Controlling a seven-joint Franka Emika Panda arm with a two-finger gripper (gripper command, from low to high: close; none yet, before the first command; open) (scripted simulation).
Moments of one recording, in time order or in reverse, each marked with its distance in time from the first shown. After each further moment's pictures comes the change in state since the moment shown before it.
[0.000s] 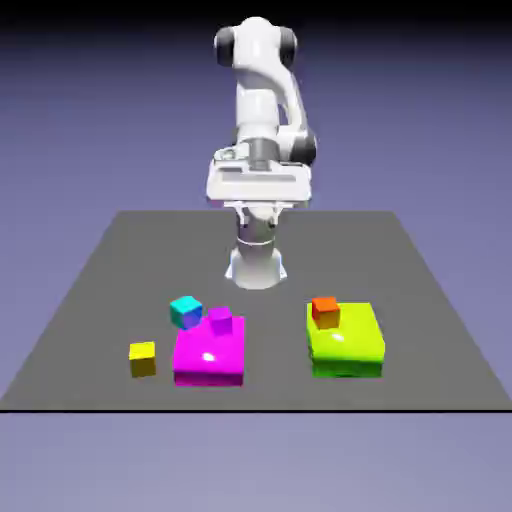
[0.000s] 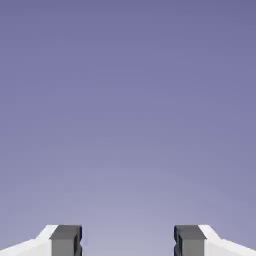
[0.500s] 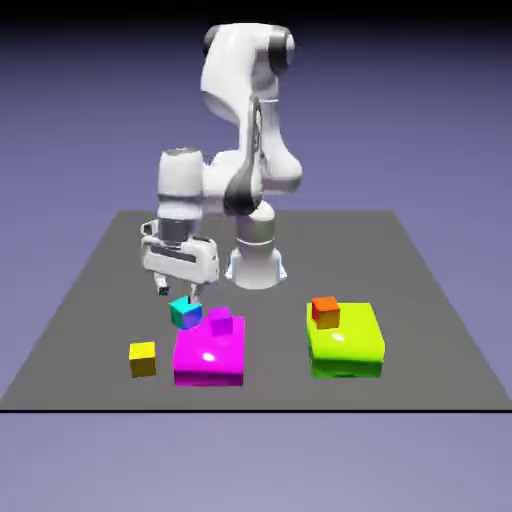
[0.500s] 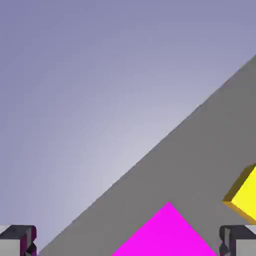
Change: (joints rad) arm -0.347 0.544 -0.024 0.295 0.120 -0.310 0.431
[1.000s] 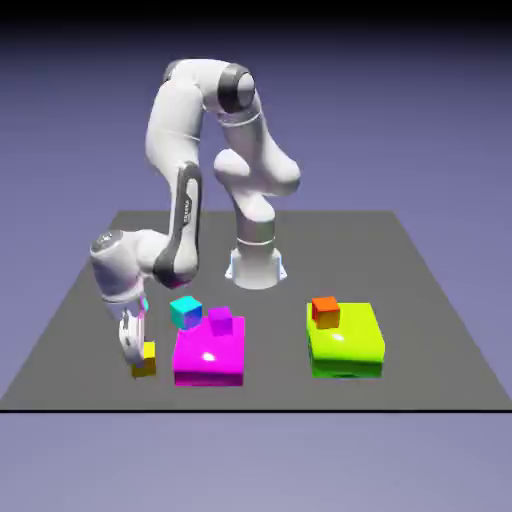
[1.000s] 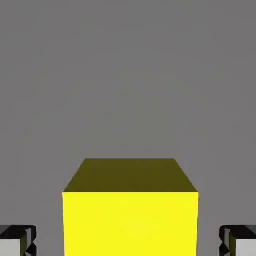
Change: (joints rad) arm -0.193 0.457 0.022 0.172 0.104 -0.010 0.194
